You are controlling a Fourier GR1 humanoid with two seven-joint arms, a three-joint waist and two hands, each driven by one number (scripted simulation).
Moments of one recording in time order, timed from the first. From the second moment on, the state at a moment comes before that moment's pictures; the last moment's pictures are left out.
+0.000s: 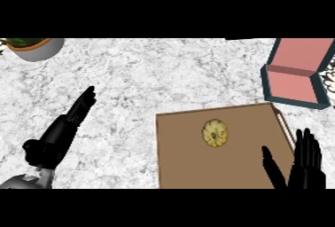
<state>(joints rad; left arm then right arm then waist) -0.09 0.51 -0.34 -1.67 0.23 0.17 0.06 0.22 -0.35 0.26 -1.45 0.88 -0.93 0.20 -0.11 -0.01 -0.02</state>
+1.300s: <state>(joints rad) -0.22 0.38 -0.39 -1.55 0.16 0.13 0.04 0.09 -0.01 0.64 -1.78 1.61 -0.19 1.15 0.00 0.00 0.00</state>
